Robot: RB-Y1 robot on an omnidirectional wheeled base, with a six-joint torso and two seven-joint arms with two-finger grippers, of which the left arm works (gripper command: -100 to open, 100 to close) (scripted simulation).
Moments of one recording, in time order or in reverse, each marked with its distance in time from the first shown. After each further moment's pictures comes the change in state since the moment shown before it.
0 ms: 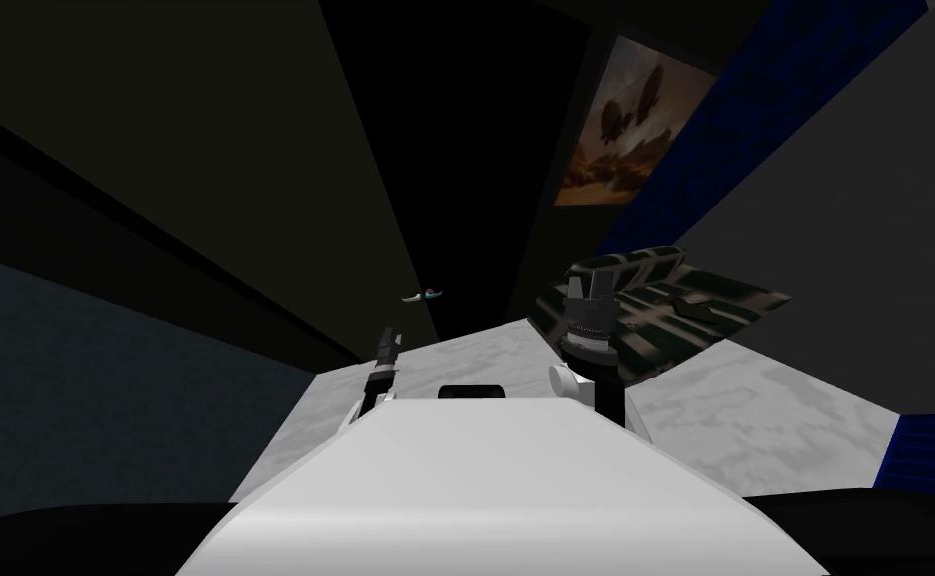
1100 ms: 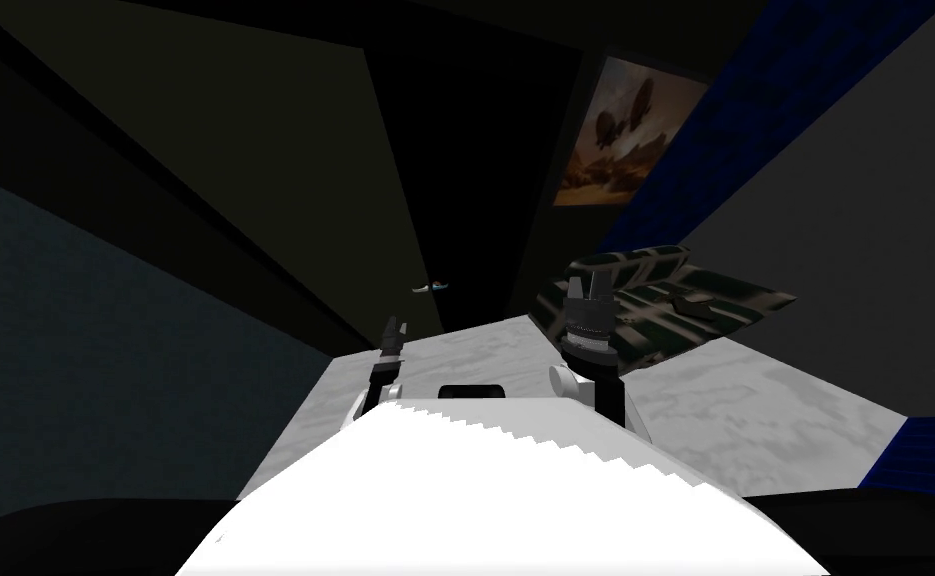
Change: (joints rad) arm 0.045 -0.035 -0.053 -0.250 -0.029 0.052 -0.020
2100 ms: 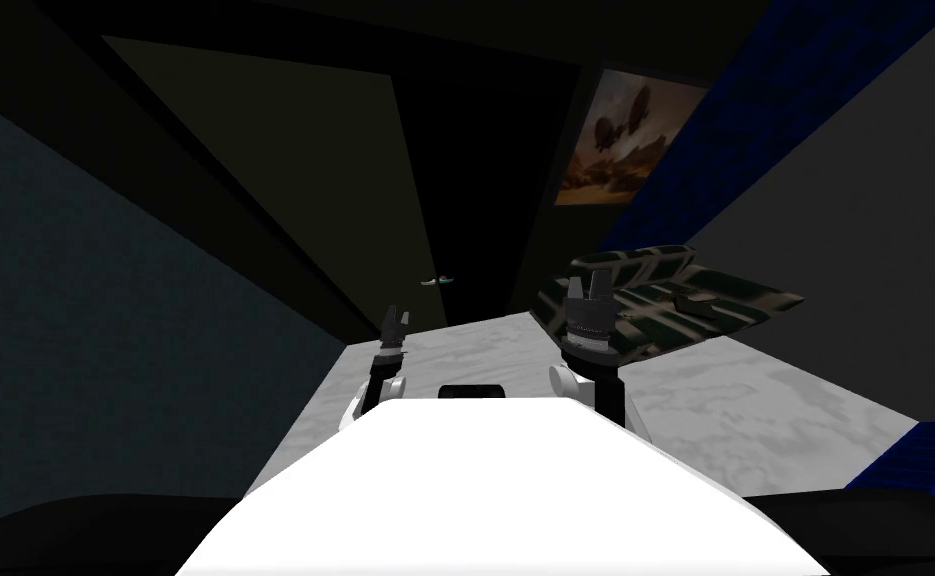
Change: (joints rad) arm 0.042 -0.031 -0.045 -0.247 -0.024 0.062 -0.014
